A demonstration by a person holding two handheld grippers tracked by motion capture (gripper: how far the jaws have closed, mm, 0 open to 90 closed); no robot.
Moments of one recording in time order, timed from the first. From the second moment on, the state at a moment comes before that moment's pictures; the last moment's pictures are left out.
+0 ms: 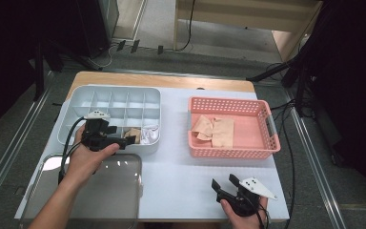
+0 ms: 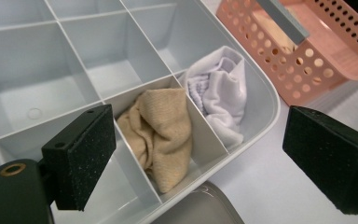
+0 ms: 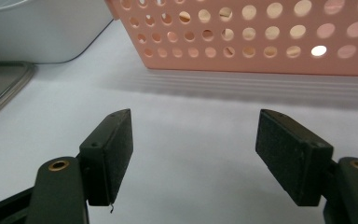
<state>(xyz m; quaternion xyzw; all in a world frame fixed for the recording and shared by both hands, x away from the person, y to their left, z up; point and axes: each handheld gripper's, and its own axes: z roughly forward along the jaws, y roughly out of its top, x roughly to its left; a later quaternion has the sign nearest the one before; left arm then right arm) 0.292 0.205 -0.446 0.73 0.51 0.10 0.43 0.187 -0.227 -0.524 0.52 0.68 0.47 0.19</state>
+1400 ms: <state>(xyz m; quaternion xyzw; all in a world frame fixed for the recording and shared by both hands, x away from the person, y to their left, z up) 0.191 0.229 -0.494 0.65 0.52 0.21 0.51 0.186 -0.233 -0.511 0.53 0.67 0.47 0.21</state>
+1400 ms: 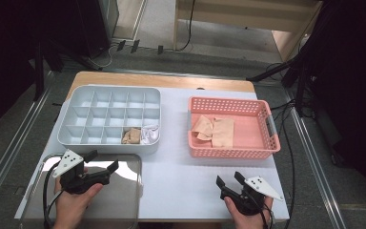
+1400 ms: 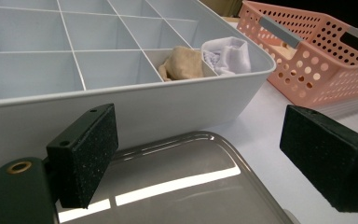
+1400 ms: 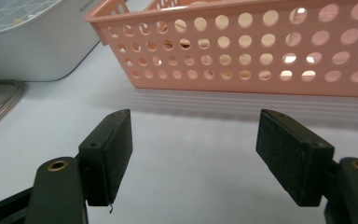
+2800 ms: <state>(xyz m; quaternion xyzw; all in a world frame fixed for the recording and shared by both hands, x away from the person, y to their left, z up) 0.188 0.244 -0.502 0.63 0.53 0.21 0.52 0.212 -0.229 -0.451 0.53 0.66 0.47 0.25</state>
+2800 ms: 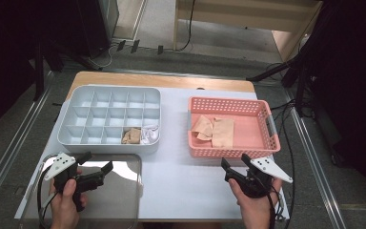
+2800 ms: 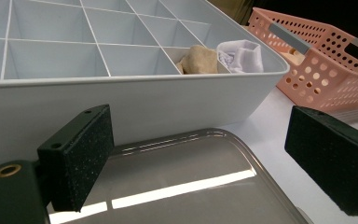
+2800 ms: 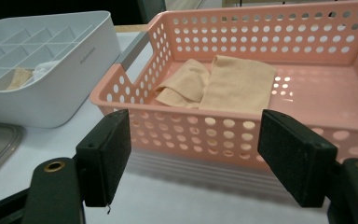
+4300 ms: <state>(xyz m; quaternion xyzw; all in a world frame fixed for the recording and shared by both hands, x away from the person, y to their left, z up) 0.190 0.240 -0.506 0.64 0.53 0.20 0.51 0.284 -0.216 -0.425 0.53 0.68 0.43 0.26</state>
